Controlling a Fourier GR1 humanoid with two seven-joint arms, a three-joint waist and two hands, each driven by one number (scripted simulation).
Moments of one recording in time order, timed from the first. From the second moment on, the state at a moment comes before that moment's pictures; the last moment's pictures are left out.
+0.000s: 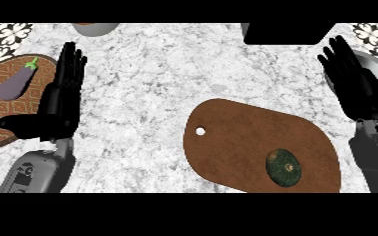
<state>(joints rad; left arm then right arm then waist) -0.23 0.30 -0.13 -1.58 0.17 0.36 -0.06 -0.31 -0.45 -0.01 -1.38 -0.47 -0.07 0.08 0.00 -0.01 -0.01</state>
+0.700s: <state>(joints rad) -0.05 0.23 -0.27 -1.57 0.18 0.23 -0.13 0.11 -0.61 -0.12 -1.70 -0.40 0.24 -0.28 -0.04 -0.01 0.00</state>
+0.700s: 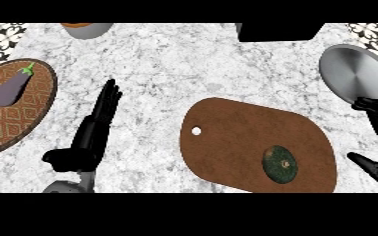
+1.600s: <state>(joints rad) -0.06 0.19 -0.29 -1.57 0.15 0.19 -0.12 0.23 -0.81 -0.07 -1.97 0.01 0.35 -0.12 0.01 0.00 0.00</state>
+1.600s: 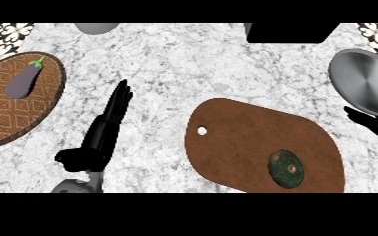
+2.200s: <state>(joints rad) -0.05 0.16 -0.29 -1.55 0.13 0.18 -0.14 0.12 -0.75 0.25 -1.99 0.42 0.39 0.12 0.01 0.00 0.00</state>
